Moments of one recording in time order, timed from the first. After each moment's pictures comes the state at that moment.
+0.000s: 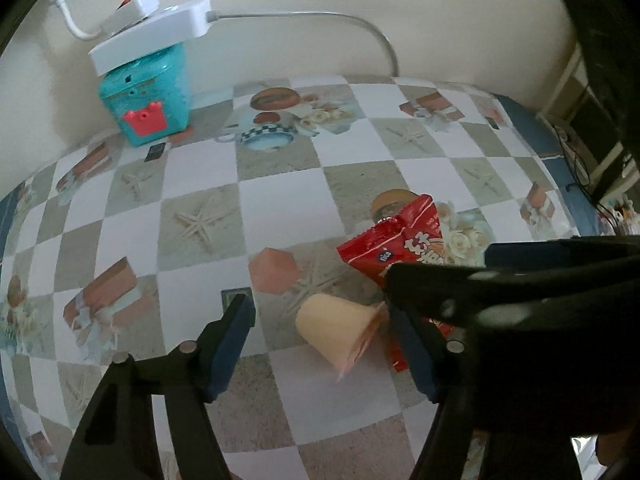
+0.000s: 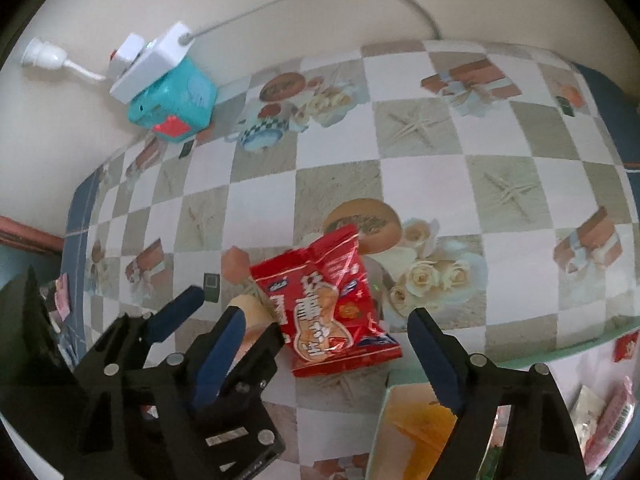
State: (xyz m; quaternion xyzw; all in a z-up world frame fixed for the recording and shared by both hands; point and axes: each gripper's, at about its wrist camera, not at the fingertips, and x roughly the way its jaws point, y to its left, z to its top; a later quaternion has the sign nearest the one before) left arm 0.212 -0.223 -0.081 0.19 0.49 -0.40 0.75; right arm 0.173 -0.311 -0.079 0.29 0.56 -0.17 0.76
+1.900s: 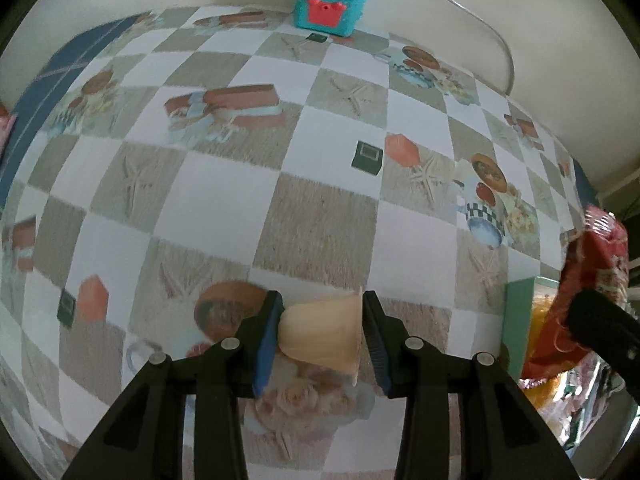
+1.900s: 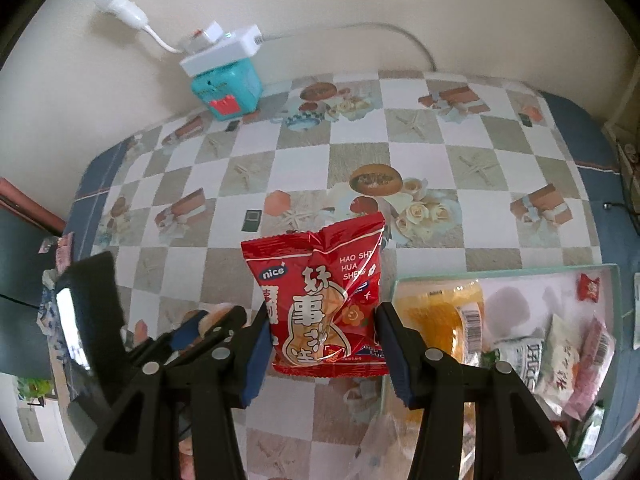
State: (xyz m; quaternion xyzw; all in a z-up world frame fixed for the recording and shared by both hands) left arm 0.185 -0.117 -0.097 0.04 0.61 -0.23 0.76; right arm 0.101 -0.237 -0.019 0.24 0.52 -0.20 0.80
